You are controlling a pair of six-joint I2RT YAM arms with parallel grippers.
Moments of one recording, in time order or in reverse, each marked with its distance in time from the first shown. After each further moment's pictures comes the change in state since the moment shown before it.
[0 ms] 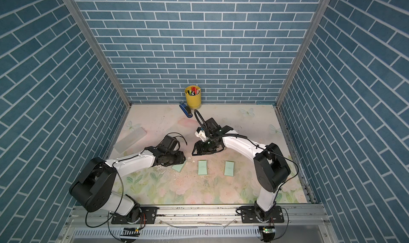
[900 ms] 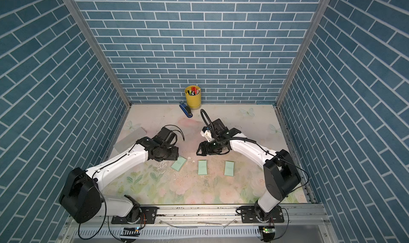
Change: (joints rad) left arm -0.005 -0.092 0.242 -0.444 -0.166 0.194; right arm -0.049 -0.135 -0.105 0.029 0.023 -0.008
